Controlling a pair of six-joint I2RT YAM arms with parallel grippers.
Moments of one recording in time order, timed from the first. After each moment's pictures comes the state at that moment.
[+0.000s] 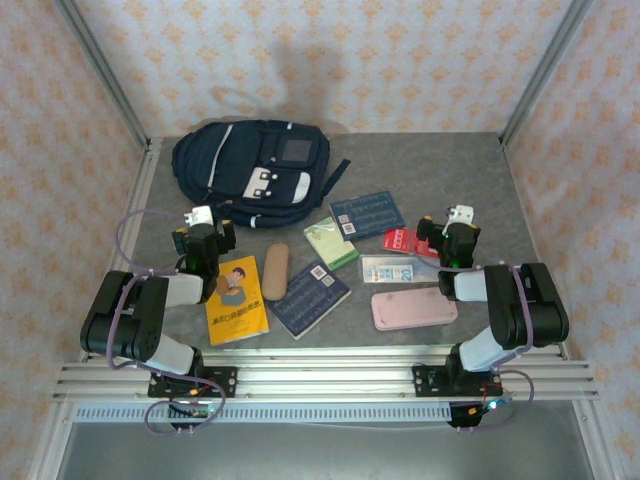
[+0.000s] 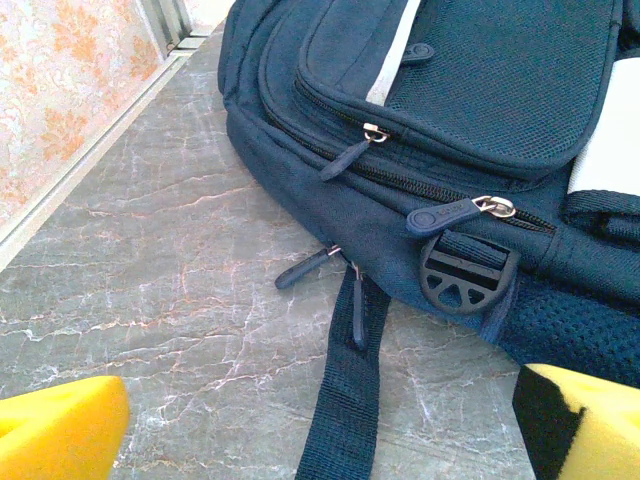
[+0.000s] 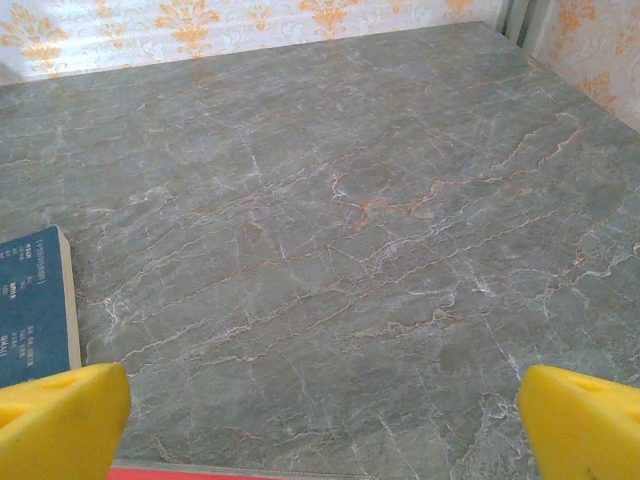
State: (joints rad) left arm -0.07 1.48 0.39 0.64 -0.41 -0.10; right arm 0.04 1.53 0.37 0.79 0.19 0.13
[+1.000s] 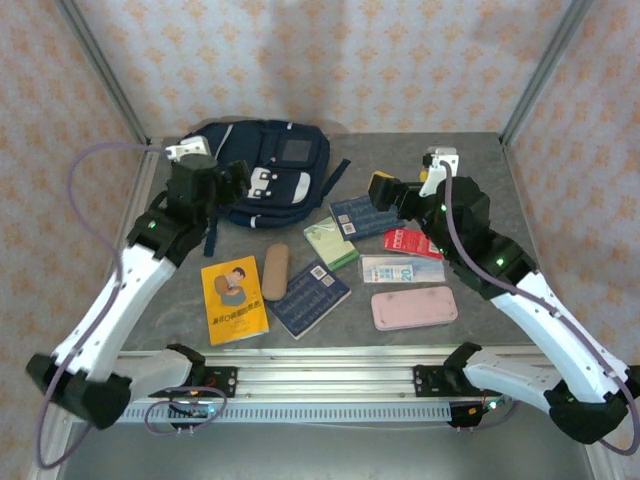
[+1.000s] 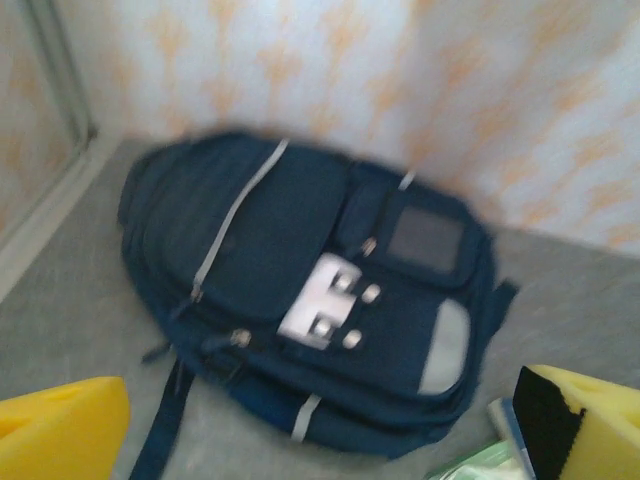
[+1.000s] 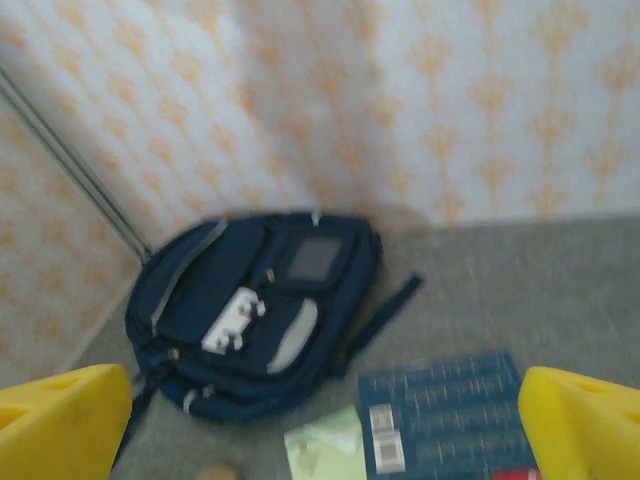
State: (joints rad) left arm -0.33 1.18 1.27 -0.67 -0.43 -0.48; right arm 0.66 1.02 1.24 -0.53 0.29 0.41
